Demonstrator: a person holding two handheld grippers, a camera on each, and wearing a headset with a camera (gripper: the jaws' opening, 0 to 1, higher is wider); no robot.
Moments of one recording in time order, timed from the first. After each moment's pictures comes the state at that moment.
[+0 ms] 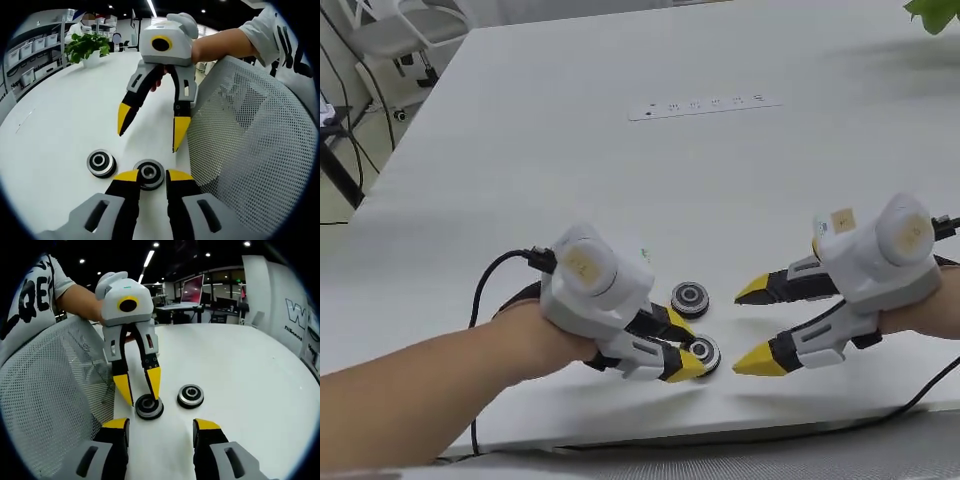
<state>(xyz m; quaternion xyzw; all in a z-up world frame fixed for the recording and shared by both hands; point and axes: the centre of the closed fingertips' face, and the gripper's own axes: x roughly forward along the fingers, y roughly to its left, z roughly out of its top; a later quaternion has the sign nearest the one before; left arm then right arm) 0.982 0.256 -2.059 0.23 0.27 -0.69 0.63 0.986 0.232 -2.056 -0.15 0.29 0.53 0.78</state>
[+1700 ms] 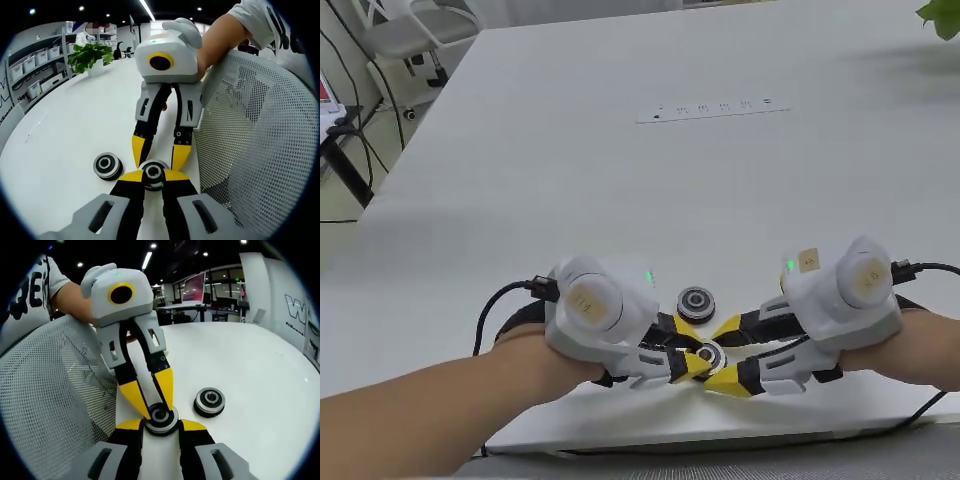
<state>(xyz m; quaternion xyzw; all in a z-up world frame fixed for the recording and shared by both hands) 0.987 0.255 -2.061 0.26 0.22 -0.67 0.66 0.983 0.266 -2.077 -0.13 0.29 0.54 0.78</state>
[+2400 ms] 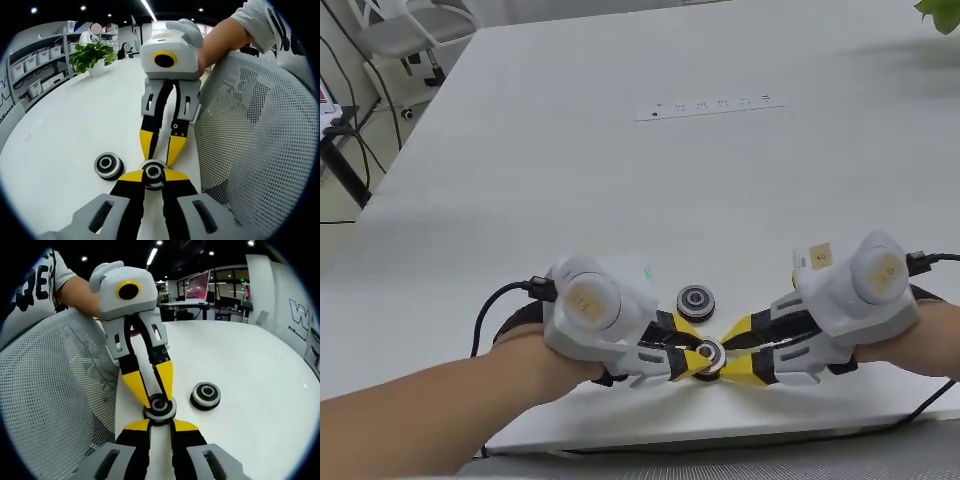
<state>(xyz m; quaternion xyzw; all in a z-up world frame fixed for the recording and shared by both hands) 0.988 0.255 -2.062 0.25 0.22 -0.67 0.66 0.980 0.252 -2.079 -0.15 0.30 0.54 0.77</state>
